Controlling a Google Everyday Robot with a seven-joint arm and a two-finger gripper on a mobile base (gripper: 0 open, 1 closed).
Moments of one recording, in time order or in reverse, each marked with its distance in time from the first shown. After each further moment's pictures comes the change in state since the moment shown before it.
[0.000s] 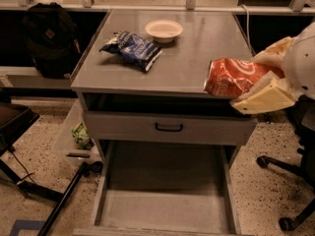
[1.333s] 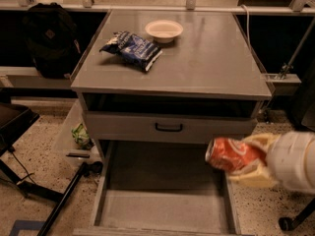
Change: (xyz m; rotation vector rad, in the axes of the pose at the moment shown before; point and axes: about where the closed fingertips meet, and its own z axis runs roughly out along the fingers) arm 0.127 0.100 0.090 -0.096 -0.025 0.119
